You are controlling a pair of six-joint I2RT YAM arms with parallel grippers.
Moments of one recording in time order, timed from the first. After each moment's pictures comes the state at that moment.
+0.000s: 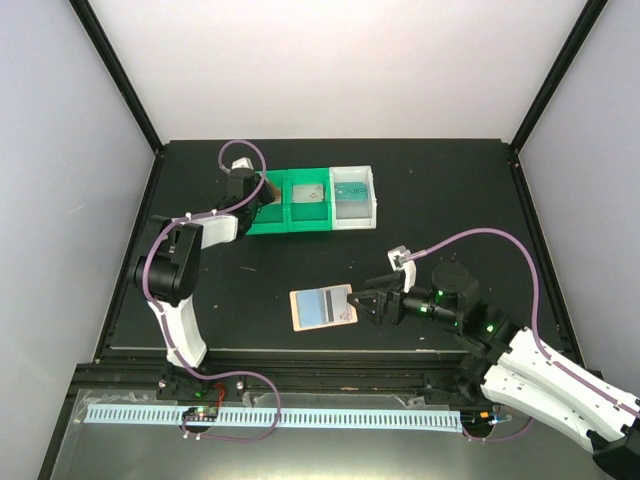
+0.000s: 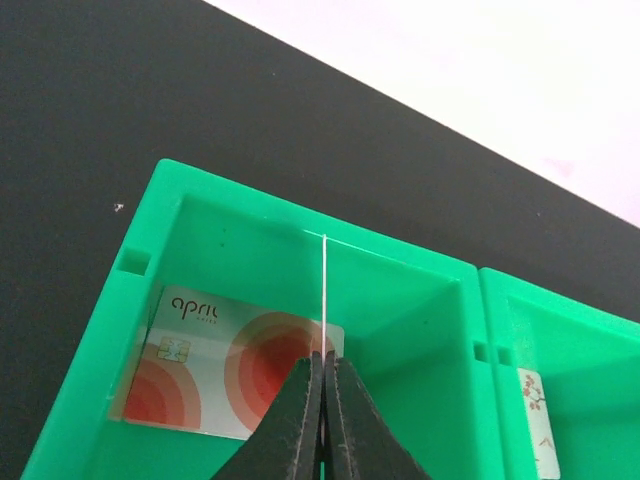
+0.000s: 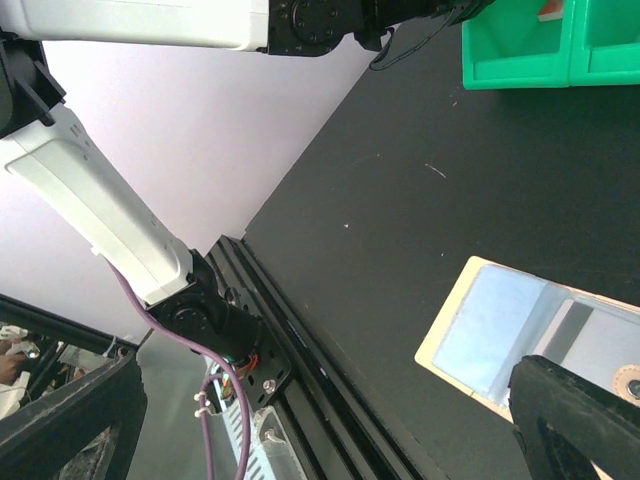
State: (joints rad) left arm -0.22 1.89 1.06 0.35 -0.11 -0.58; right arm 0.84 0.64 0.52 -0.17 -0.38 0.65
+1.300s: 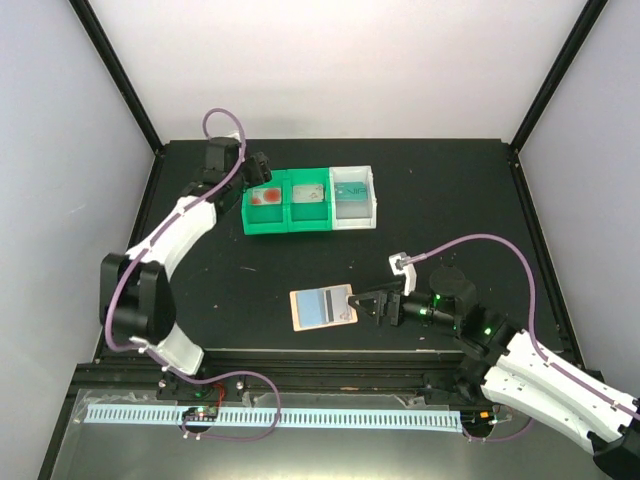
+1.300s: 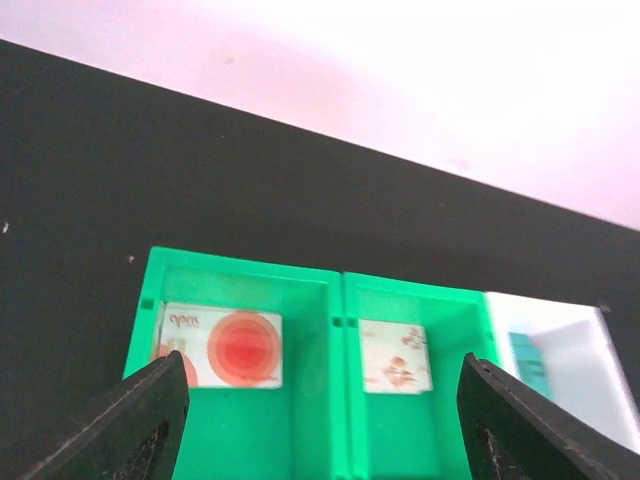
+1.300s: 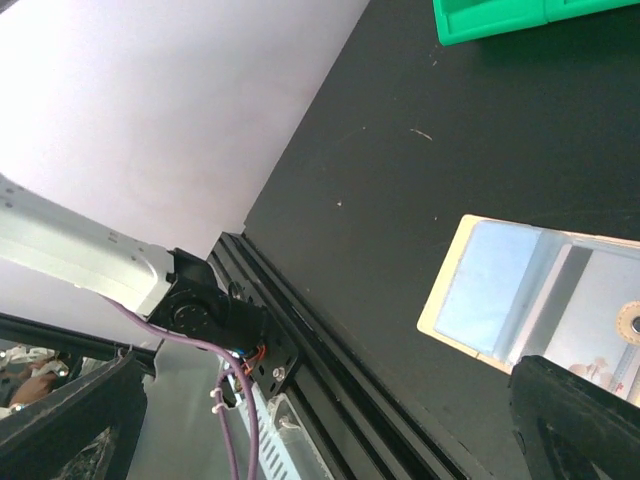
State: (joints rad) left arm -0.22 1.65 1.27 -0.15 -0.04 -0.46; right arm 0.84 0.62 0.47 -0.17 -0.38 0.76
